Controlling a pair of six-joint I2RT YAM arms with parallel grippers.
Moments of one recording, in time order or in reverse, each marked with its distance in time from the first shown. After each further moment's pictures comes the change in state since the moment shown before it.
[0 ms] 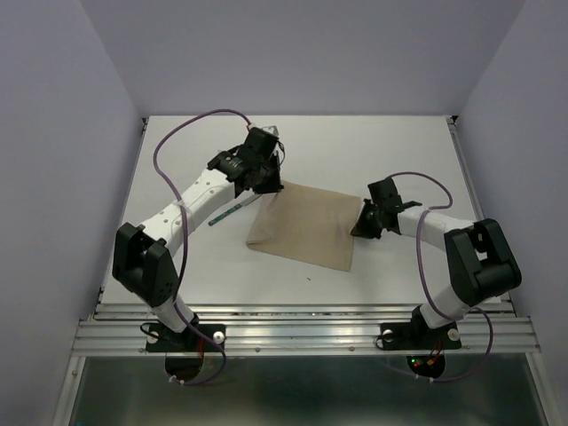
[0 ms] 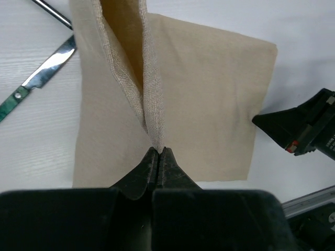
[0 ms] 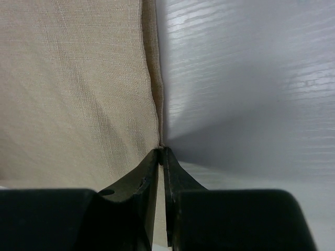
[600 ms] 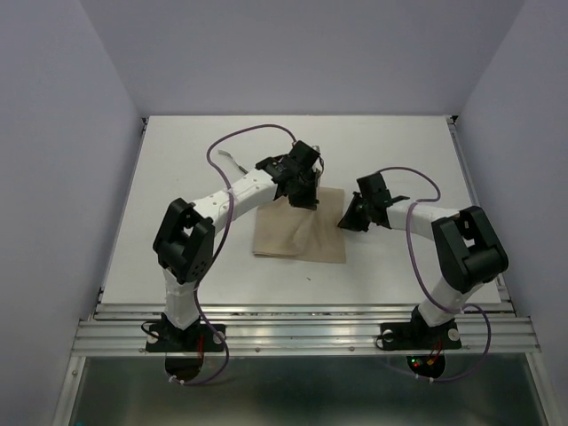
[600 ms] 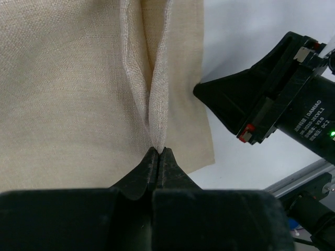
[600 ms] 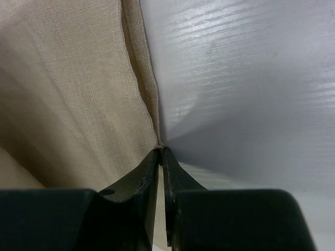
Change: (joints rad) left arm -0.158 0.280 0.120 0.058 0.117 -0.050; right arm 0.059 0.117 0.087 0.091 -0.021 0.087
